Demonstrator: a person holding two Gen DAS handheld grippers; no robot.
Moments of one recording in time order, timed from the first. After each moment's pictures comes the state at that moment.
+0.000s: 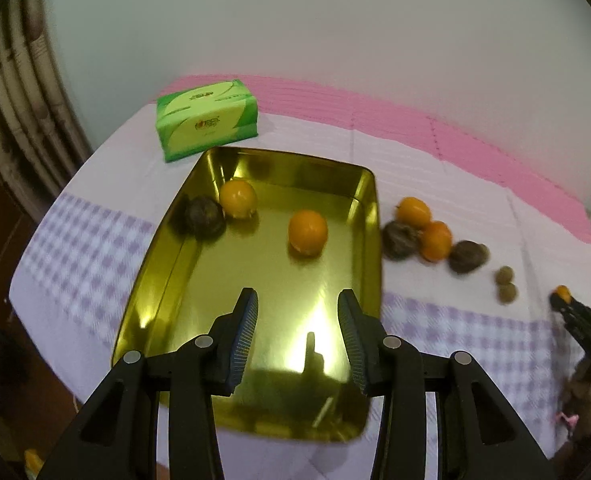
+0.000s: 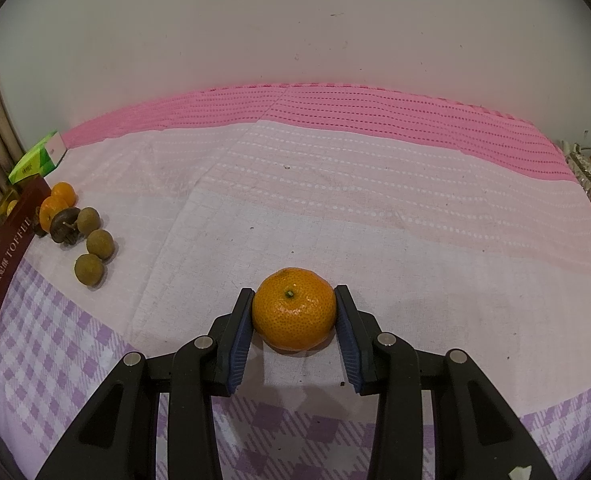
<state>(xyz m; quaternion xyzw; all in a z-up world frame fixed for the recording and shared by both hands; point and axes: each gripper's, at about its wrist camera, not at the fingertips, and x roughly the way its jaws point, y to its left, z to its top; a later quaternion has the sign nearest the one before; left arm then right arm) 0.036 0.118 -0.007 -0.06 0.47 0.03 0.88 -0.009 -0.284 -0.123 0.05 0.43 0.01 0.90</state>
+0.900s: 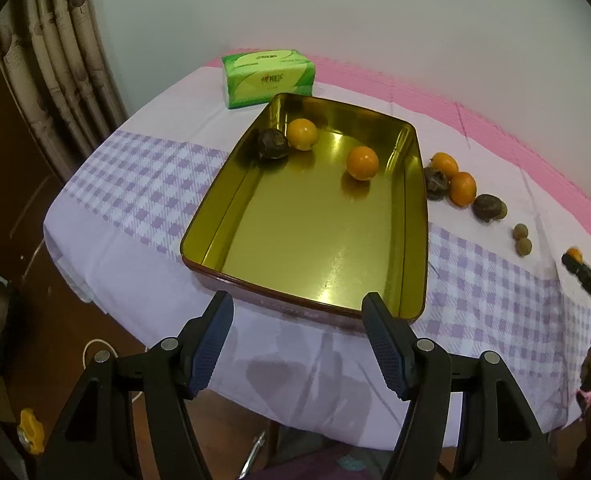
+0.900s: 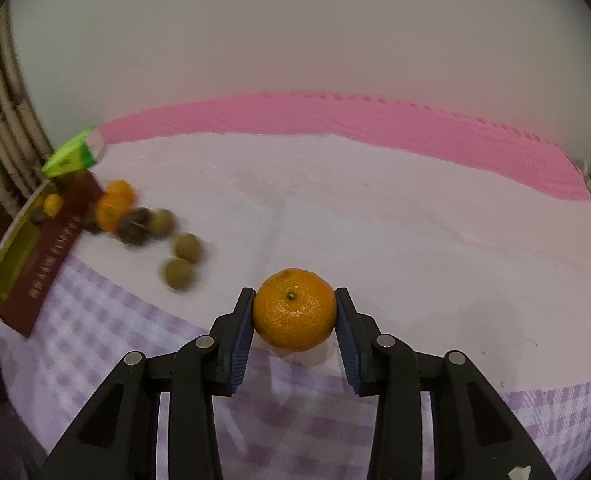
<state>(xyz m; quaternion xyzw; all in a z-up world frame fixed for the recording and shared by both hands) -0.036 0.151 -0.014 -0.07 0.49 0.08 0.86 -0.022 -0.218 -0.079 0.05 0.42 0.07 0.91</state>
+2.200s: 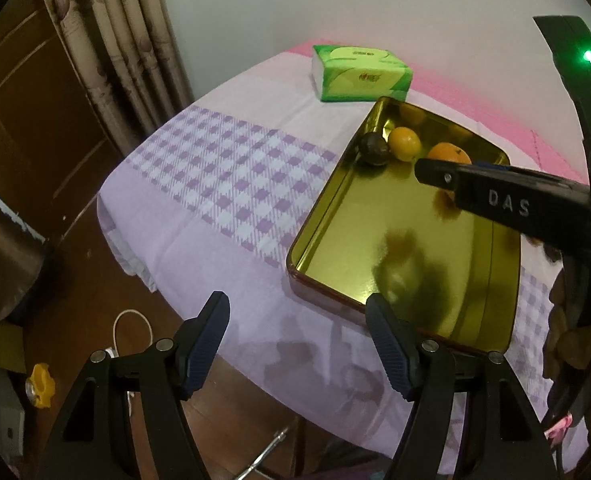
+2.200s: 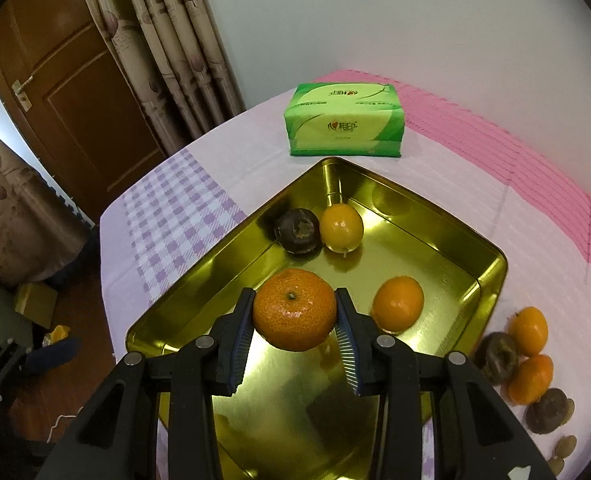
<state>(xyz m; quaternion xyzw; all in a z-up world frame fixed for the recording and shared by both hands) -0.035 0.206 -0.021 -0.10 0.50 0.19 0.84 0.061 0.125 -0.046 -0.06 0.46 0.34 0.82</state>
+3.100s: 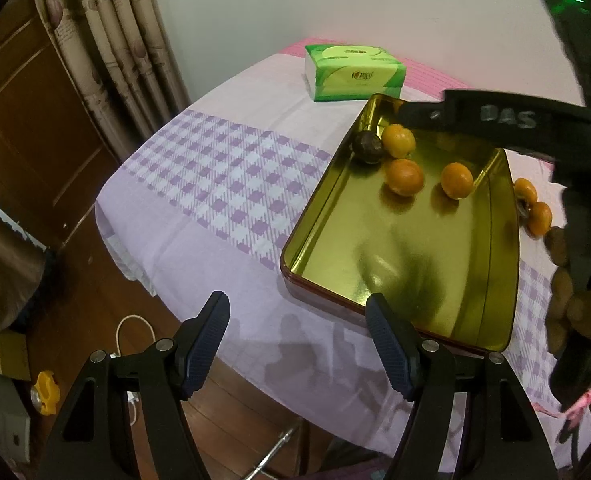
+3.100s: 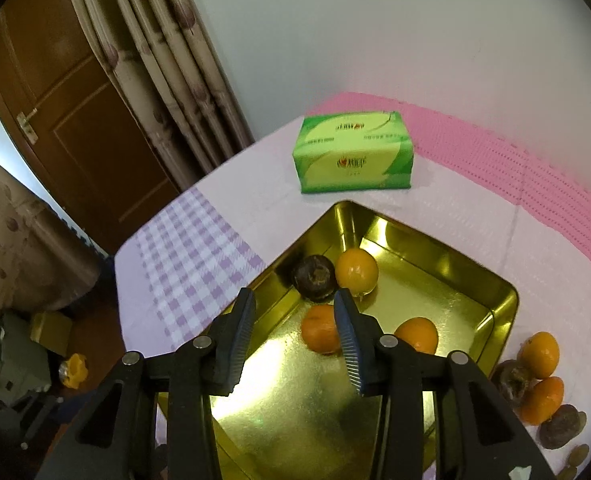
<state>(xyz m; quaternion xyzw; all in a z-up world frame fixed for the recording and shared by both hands) -0.032 0.201 -0.021 -0.08 0.50 0.18 0.84 0.069 0.121 -0.022 0.00 0.42 0.35 0.84</state>
